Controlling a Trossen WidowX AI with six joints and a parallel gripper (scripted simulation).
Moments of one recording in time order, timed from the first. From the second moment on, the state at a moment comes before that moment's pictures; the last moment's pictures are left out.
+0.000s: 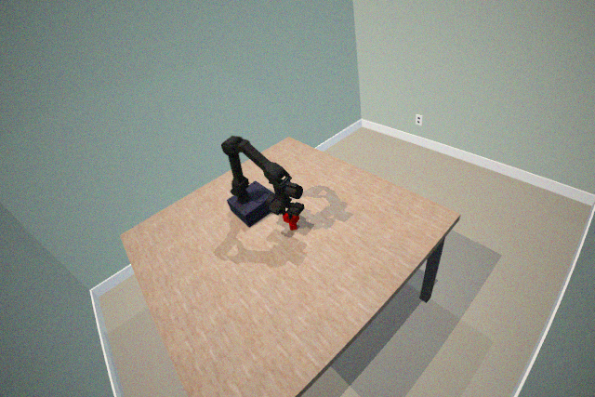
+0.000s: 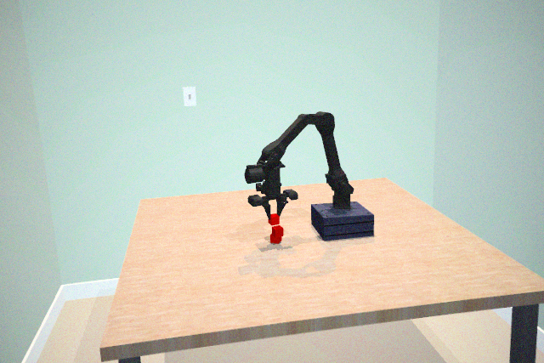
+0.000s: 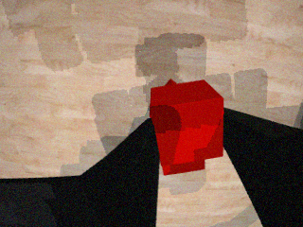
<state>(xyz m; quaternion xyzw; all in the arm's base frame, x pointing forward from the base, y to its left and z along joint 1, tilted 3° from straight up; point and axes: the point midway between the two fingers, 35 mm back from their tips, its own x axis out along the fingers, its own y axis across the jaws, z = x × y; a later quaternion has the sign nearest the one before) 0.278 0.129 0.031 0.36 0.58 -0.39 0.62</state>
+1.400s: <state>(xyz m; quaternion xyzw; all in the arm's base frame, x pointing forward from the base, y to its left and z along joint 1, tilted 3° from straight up) 0.279 0.127 -0.001 0.38 0.58 -0.40 0.60</state>
